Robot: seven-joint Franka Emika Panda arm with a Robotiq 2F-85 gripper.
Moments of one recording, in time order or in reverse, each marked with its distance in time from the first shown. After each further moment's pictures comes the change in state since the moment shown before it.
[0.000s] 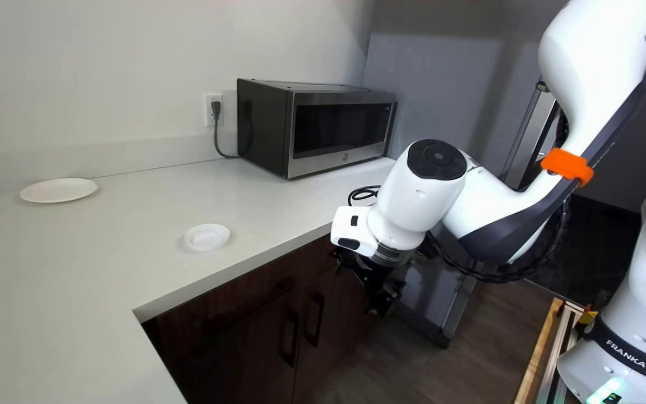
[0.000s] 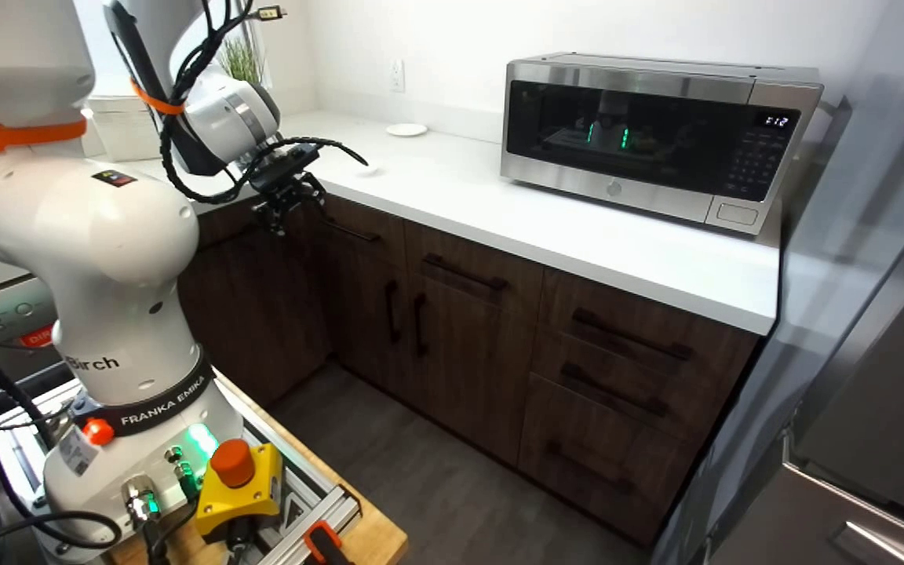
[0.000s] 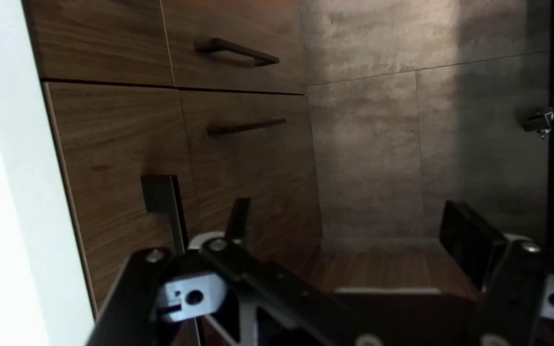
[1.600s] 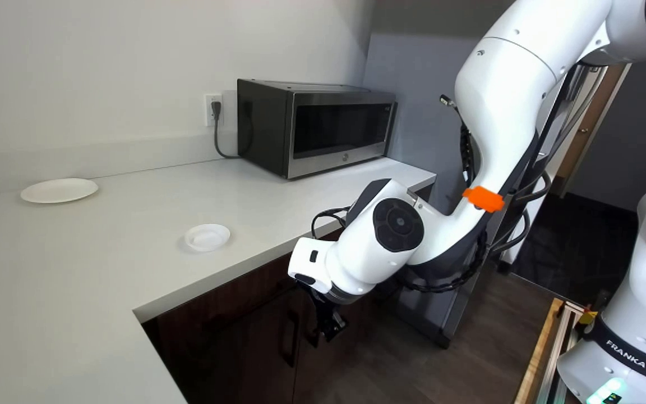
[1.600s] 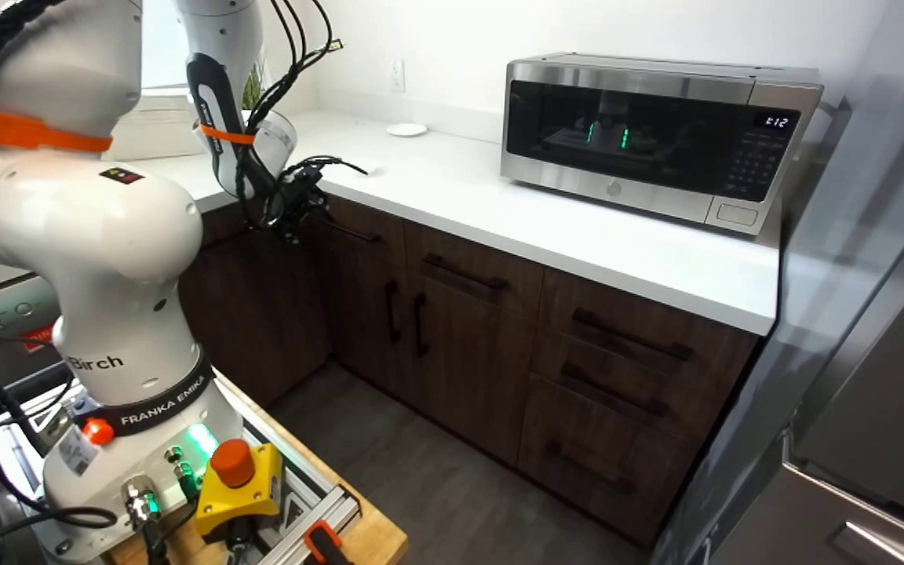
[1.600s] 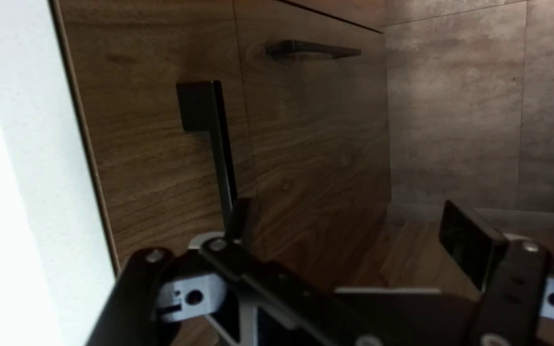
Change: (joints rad) arm 0.061 0.323 -0.042 0.277 -0.550 -0.001 0.495
